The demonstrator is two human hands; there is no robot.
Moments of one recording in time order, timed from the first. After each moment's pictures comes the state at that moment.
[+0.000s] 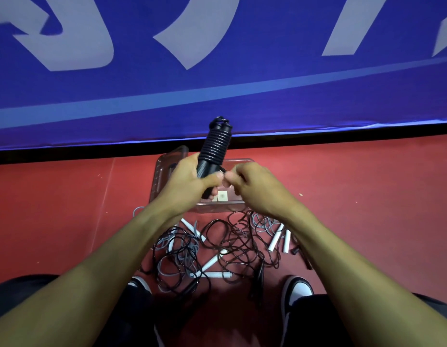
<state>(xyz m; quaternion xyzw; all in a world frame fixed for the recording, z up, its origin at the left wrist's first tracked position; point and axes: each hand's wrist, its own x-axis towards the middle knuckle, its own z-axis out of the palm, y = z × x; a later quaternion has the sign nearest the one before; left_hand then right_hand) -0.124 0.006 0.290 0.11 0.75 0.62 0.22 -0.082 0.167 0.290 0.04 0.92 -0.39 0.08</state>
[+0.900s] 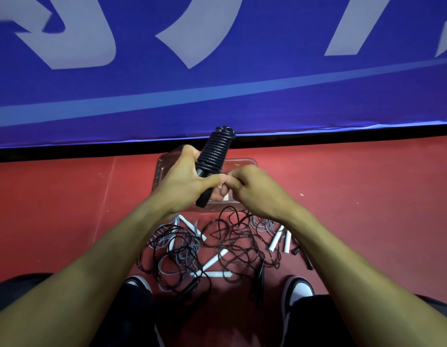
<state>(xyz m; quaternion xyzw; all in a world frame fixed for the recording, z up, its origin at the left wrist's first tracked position) -0.132 -0.005 0.288 0.11 0.75 0.61 0.23 -0.078 0.163 0.294 -0.01 0.90 -0.42 0.08</state>
